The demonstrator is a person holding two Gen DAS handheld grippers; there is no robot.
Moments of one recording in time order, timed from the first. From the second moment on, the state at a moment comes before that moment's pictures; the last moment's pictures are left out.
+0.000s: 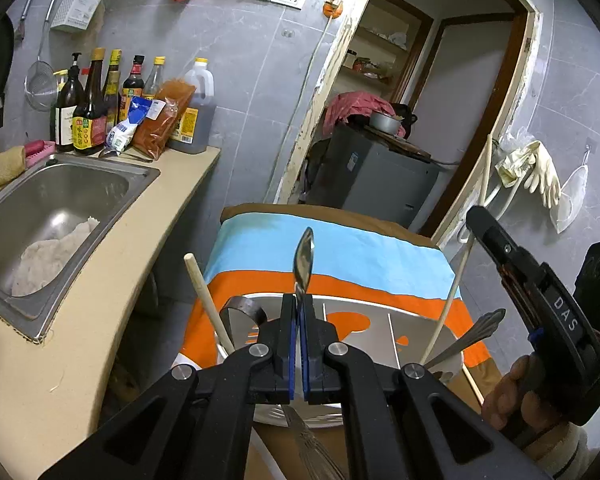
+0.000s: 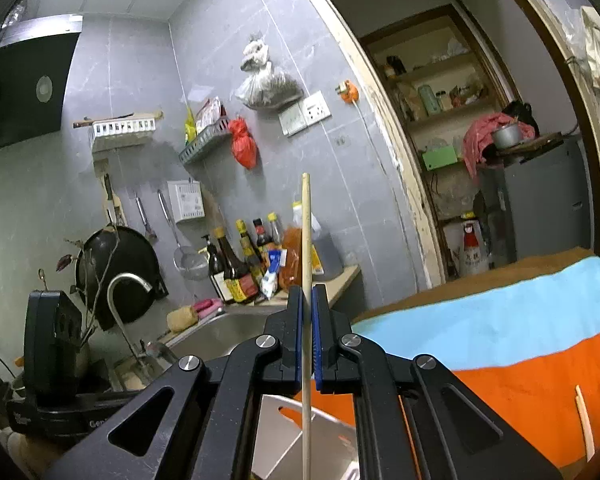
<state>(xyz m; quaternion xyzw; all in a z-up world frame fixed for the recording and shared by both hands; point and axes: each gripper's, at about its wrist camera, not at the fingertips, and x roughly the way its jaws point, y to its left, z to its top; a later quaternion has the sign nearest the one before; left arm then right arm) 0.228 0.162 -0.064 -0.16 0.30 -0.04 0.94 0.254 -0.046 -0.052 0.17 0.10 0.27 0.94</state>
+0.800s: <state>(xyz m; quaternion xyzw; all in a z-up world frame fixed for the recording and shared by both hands) 0.215 0.171 -0.043 -0.19 0.28 -0.04 0.94 0.248 -0.054 -0.057 0.17 0.12 0.26 0.94</state>
